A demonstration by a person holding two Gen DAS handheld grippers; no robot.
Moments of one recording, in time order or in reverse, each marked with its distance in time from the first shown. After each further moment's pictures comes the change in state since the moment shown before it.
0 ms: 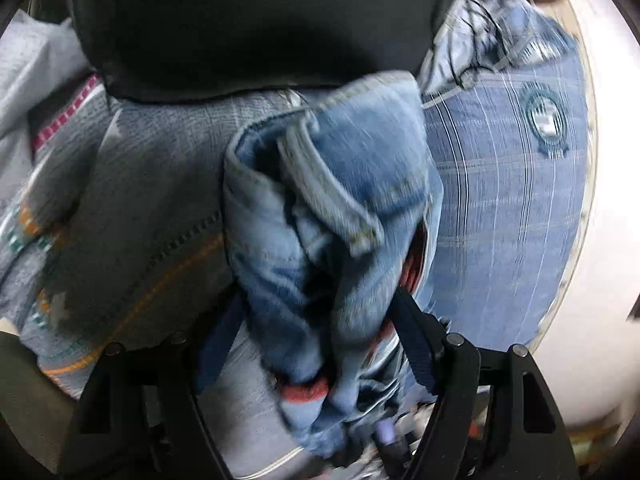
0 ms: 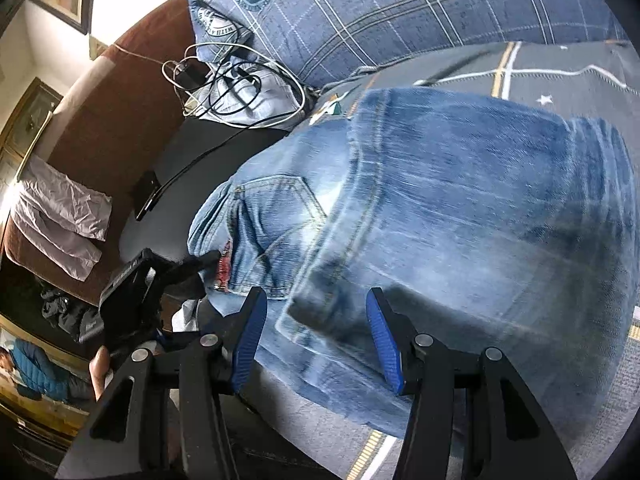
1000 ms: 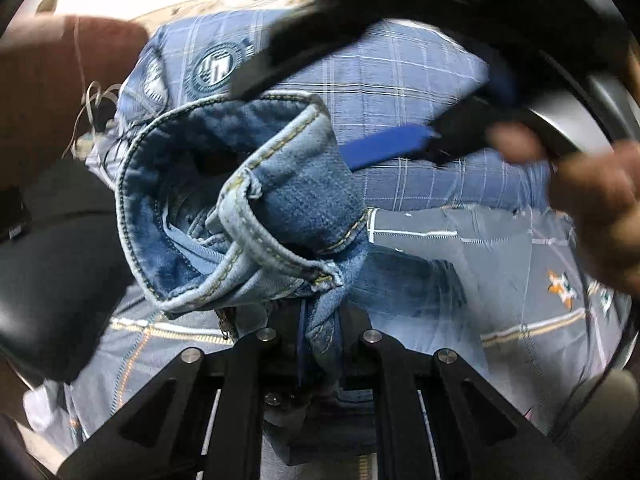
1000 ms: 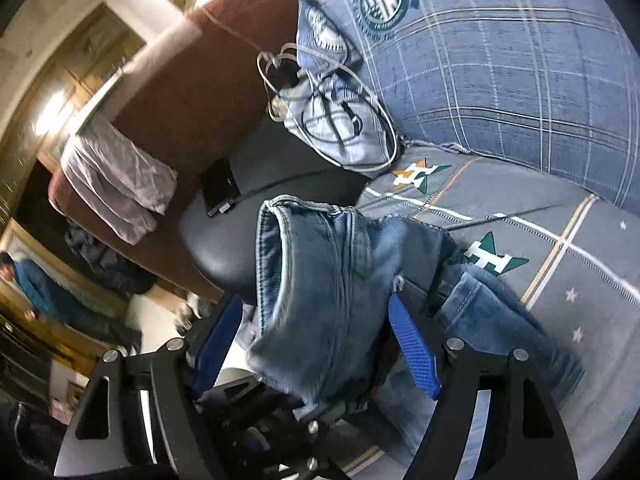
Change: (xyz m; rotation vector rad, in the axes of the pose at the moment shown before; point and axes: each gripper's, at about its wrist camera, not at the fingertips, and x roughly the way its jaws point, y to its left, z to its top) left arm 0.004 -0.131 -0.228 1.402 -0.336 0.176; right arm -0.049 0.095 0.118 -0.324 0.136 0.074
